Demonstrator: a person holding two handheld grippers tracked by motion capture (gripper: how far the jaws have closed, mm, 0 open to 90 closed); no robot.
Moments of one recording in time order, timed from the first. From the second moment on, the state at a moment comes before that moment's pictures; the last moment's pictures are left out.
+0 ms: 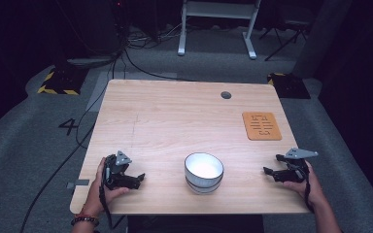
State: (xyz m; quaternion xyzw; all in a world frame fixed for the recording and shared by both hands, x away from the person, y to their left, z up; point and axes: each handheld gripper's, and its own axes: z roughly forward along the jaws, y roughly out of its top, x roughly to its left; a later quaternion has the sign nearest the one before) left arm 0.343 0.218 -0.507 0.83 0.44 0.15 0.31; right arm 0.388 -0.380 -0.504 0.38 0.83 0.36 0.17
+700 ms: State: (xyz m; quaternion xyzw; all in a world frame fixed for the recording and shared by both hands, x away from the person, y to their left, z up) left arm 0.343 0.218 -0.507 0.83 0.44 0.15 0.31; right arm 0.386 -0.384 -0.495 0.39 0.82 0.38 0.17
